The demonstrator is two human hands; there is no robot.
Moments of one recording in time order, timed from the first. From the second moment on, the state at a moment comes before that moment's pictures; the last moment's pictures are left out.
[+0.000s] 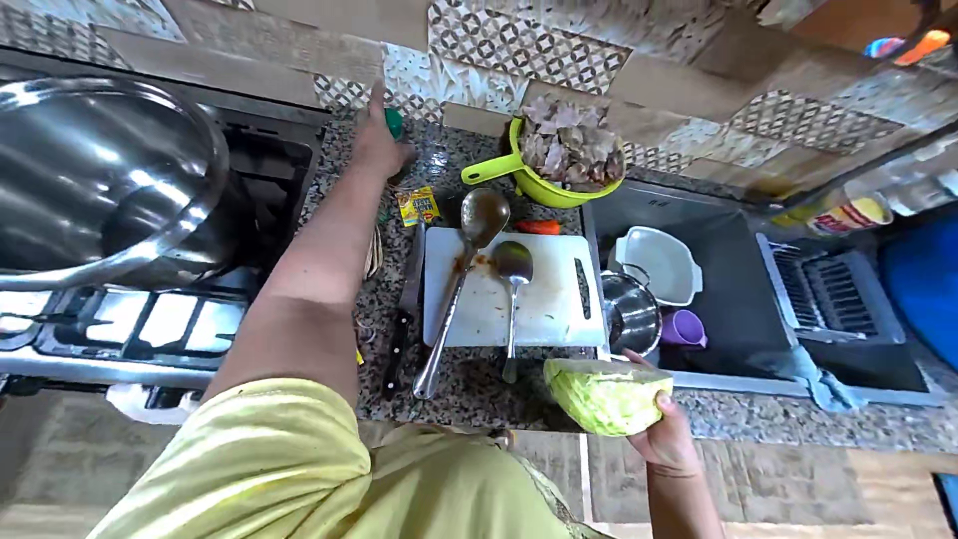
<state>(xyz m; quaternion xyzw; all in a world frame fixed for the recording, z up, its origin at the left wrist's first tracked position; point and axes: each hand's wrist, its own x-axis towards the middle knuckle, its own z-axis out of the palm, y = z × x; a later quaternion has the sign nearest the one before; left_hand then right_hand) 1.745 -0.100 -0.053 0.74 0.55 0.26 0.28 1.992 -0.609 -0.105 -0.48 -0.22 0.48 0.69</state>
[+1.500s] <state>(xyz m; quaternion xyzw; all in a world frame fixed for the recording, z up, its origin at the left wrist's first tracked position) 1.654 -0.442 -0.089 0.89 0.38 0.18 0.19 1.900 -0.472 -0.090 -0.61 -0.65 0.29 0.33</state>
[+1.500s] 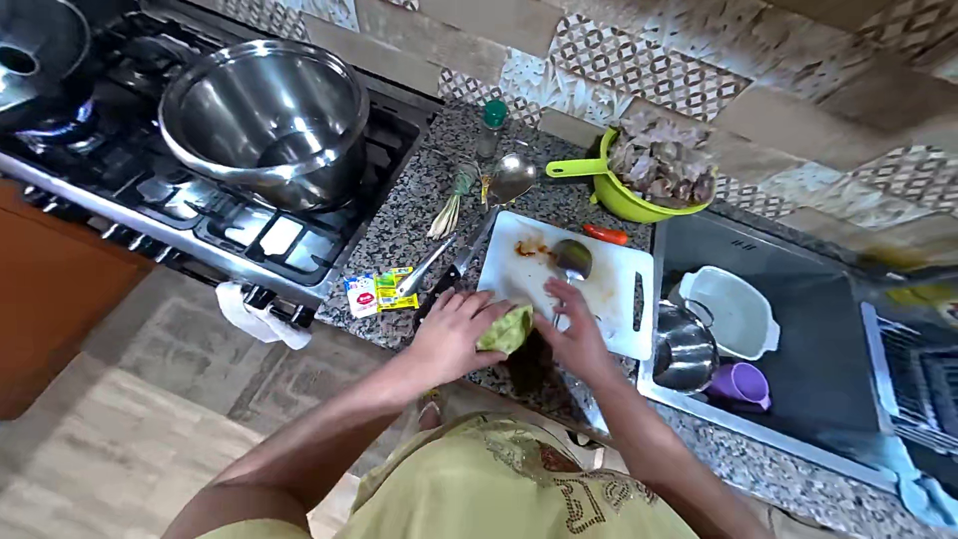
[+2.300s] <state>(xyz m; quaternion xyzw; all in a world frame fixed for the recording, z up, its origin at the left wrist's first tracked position) 1.719 -0.470 -0.088 0.91 0.33 0.24 0.12 2.071 -0.518 -0.103 -0.83 -0.26 0.29 0.40</state>
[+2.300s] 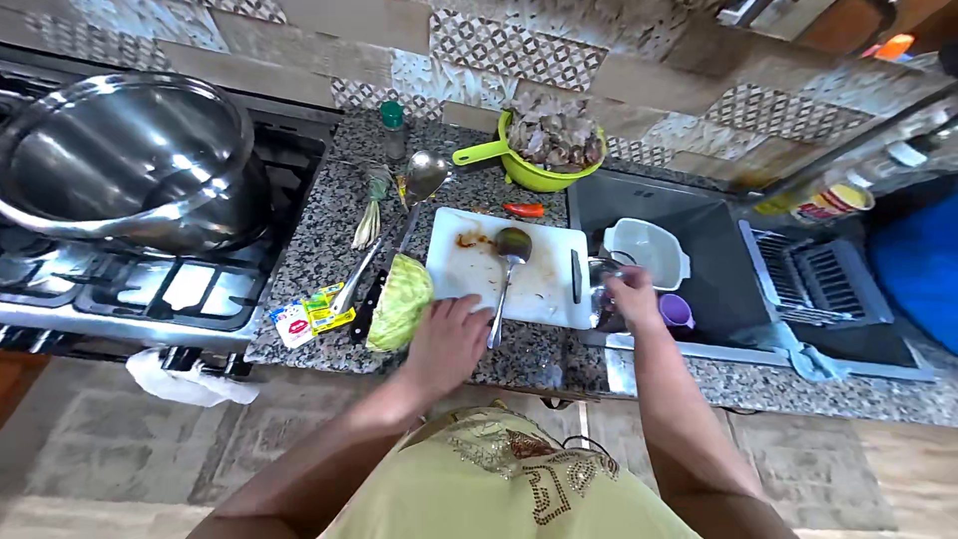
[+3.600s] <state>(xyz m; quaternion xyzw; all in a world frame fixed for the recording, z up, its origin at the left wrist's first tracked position) 2.332 -0.415 -0.020 0.87 0.29 0.14 0.37 2.459 -0.775 -0.080 -0.65 -0.11 0.32 0.68</state>
